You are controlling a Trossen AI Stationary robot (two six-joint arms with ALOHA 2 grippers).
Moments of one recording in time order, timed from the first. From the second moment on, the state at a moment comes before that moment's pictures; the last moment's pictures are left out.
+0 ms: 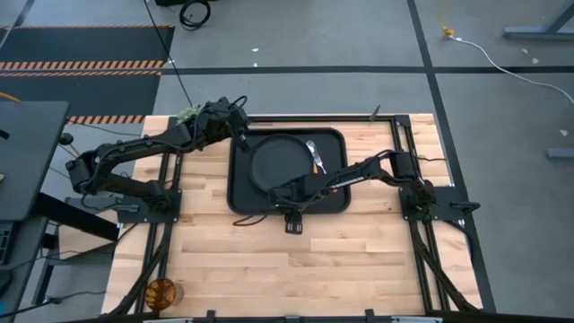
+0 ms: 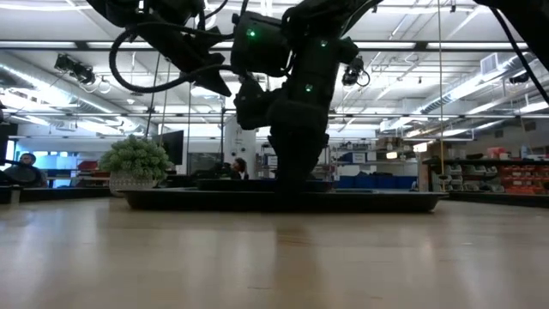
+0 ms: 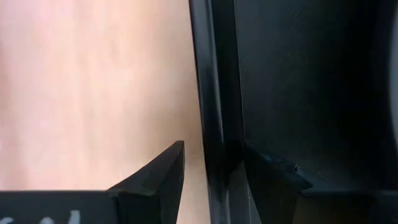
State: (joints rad) left arm 0.50 1.26 0.90 -0.07 -0.24 0.25; right arm 0.07 2.14 1.56 -0.71 -0.04 0.18
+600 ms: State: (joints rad) left arm 0.42 1.26 0.90 -0.04 -0.24 0.25; right arm 0.17 2.14 1.56 -0.81 -0.19 0.36
